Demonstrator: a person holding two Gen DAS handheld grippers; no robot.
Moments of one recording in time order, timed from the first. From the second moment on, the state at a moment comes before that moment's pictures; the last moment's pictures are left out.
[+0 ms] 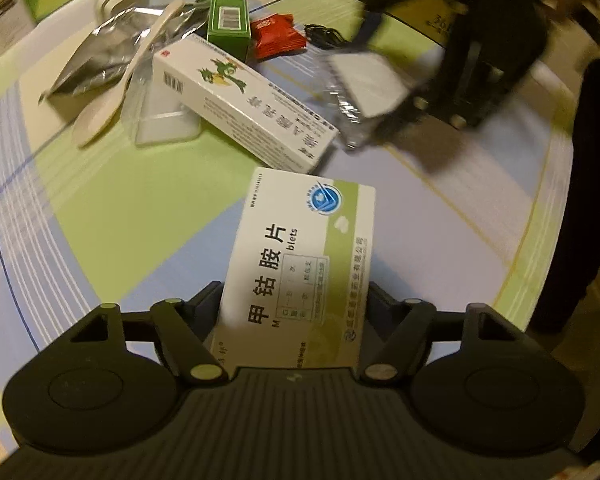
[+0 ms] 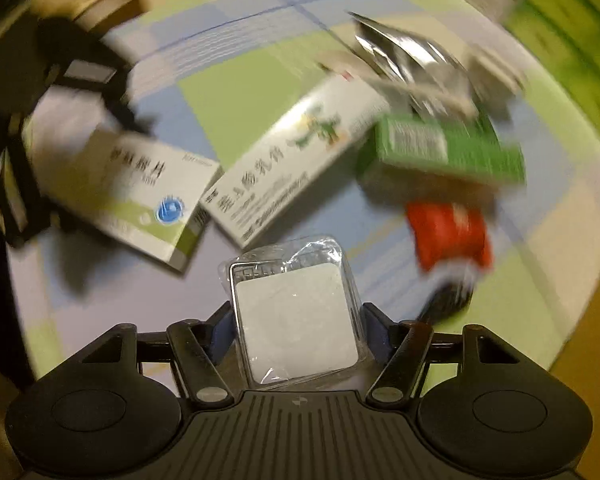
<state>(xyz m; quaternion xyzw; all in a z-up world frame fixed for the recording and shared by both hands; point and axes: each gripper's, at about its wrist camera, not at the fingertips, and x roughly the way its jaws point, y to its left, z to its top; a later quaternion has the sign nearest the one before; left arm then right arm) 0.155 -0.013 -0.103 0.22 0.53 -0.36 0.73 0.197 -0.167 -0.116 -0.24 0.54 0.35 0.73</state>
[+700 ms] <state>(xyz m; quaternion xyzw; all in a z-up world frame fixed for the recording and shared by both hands) 0.109 -0.044 -0.111 0.19 0.51 -0.31 0.78 0.115 -0.213 -0.124 -0.12 0.49 0.26 0.82</state>
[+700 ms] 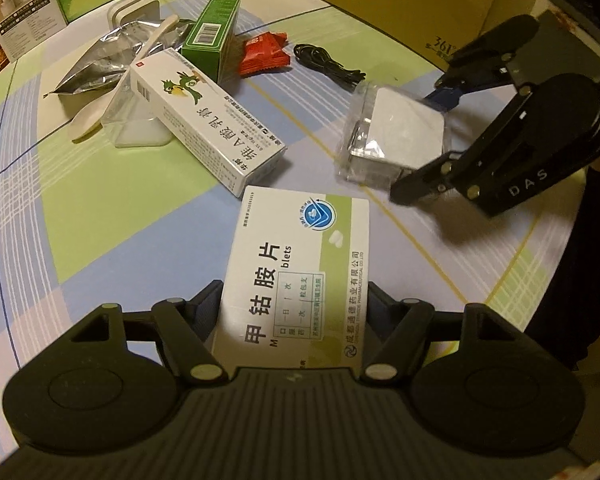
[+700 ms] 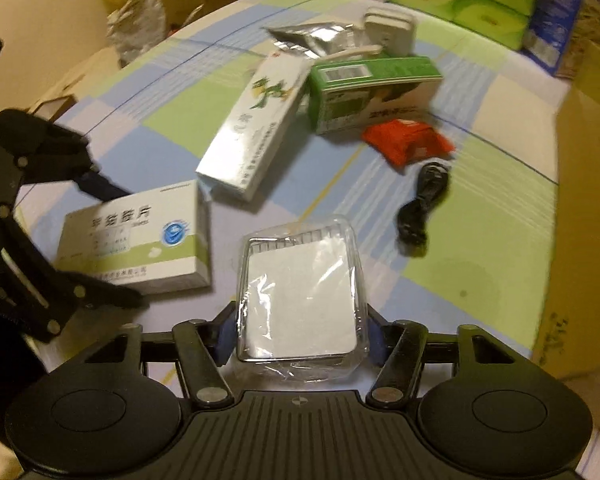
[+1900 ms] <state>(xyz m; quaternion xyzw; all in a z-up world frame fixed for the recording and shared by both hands) 0.151 -0.265 0.047 0.09 0.41 -0.33 0.85 0.113 -0.445 0.040 0.00 0.38 0.07 0.92</state>
